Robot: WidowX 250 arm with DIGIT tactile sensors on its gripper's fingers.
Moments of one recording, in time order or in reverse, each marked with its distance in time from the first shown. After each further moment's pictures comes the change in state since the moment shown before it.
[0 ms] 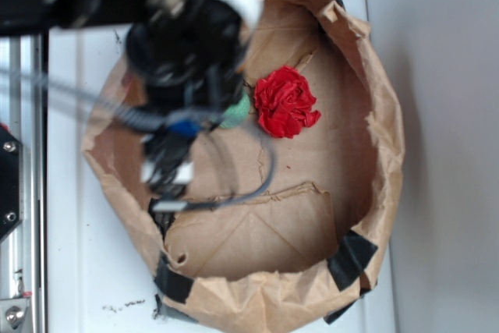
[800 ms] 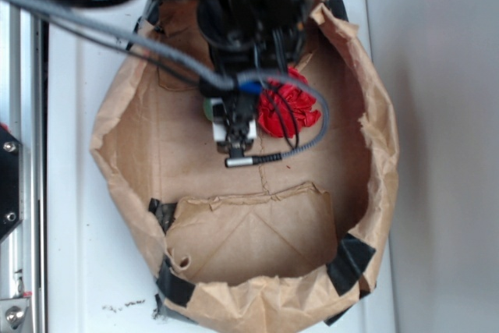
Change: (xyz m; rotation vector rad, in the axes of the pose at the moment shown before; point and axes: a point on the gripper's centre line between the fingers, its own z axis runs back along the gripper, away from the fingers) arm 0.033 0.015 -0.034 0.107 -0.033 0.020
